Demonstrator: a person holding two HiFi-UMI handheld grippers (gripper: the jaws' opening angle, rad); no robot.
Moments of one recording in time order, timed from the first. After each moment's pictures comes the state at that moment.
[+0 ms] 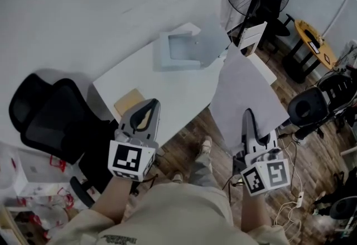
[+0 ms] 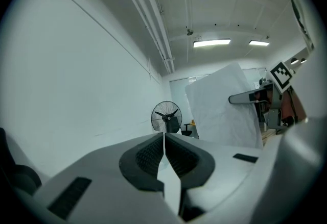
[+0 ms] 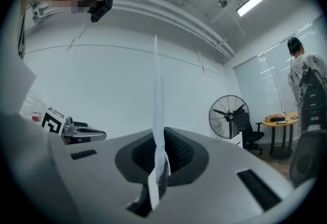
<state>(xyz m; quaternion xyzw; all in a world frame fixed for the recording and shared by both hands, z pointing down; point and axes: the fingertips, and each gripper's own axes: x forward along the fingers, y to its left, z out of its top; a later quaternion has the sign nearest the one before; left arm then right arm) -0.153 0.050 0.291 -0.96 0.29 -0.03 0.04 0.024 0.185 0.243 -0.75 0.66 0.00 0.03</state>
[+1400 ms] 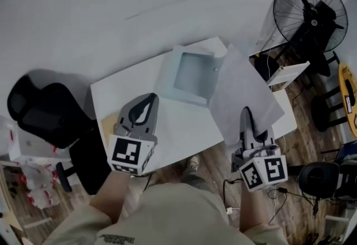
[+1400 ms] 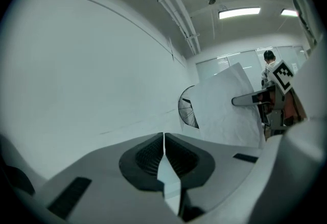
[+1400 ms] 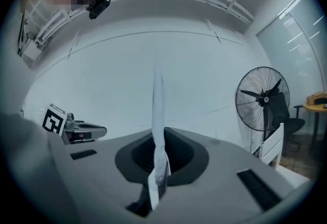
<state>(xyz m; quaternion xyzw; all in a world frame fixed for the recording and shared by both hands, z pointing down) 0.014 -0.155 0.305 -0.89 0.45 -0.09 0.02 0.232 -0.085 0.281 -0.62 0.78 -0.07 0.03</state>
